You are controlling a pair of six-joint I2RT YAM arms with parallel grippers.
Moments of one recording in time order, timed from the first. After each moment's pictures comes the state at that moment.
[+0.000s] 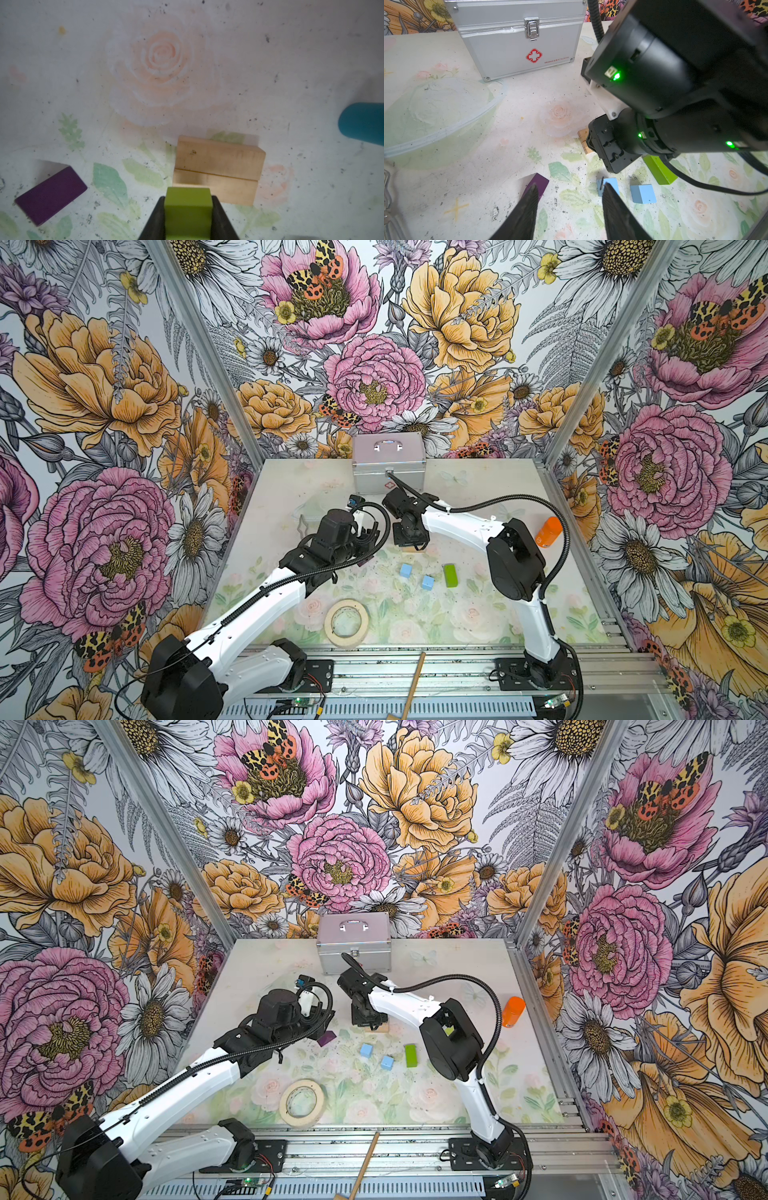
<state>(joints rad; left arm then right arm) -0.58 1.09 0.81 -0.30 -0.03 -0.24 0.74 2.16 1.77 -0.96 0.10 0.64</state>
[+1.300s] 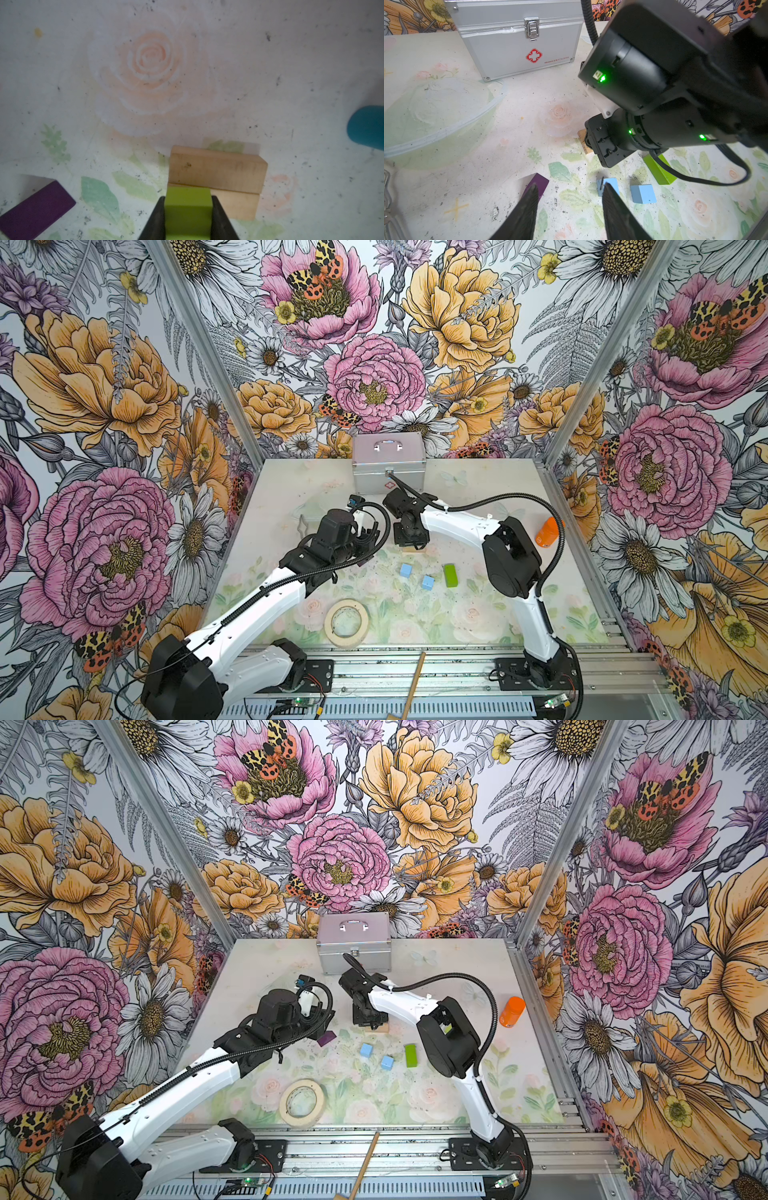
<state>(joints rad) -0.58 1.09 0.81 -0.30 -0.03 -0.24 0.73 2.19 1.79 -0.95 0.10 0.65</state>
